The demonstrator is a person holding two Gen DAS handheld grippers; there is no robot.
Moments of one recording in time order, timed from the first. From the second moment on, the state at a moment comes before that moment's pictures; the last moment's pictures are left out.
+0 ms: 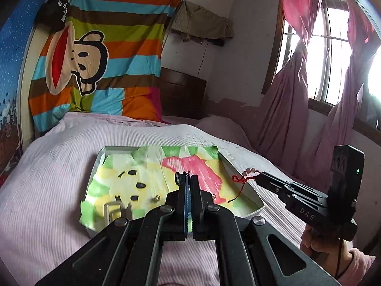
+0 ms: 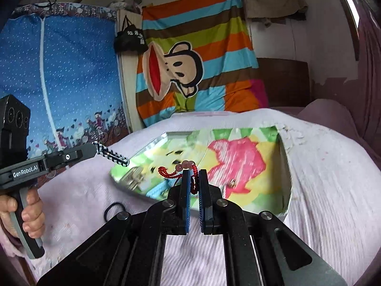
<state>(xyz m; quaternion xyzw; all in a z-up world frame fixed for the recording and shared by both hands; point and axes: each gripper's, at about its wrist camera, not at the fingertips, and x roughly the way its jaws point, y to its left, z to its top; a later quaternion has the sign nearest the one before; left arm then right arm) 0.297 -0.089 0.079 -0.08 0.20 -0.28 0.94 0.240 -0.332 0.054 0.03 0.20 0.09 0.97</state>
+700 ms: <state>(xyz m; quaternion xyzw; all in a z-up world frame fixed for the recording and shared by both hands) 0.386 -0.116 0.010 -0.11 0.36 -0.24 0.89 0.359 -0.337 -0.015 0.07 0.37 0.03 0.93</state>
